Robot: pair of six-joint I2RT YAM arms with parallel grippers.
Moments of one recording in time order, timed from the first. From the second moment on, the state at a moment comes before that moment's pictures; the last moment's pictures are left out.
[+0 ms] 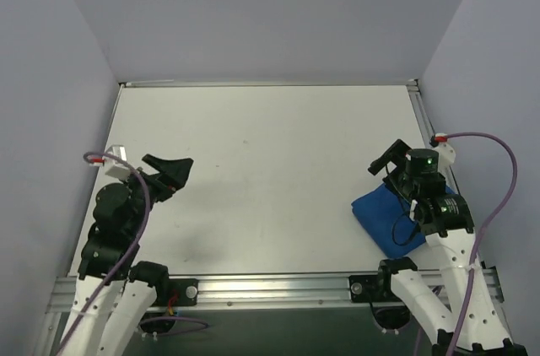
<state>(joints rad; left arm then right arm) -0.24 0.40 0.66 -0.37 -0.01 -0.87 0.11 0.73 0.89 -0.81 0.22 0.75</state>
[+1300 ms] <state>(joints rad) -0.92 2.22 1.58 0.35 0.73 -0.45 -0.14 1.11 1.23 -0.90 0.06 0.48</state>
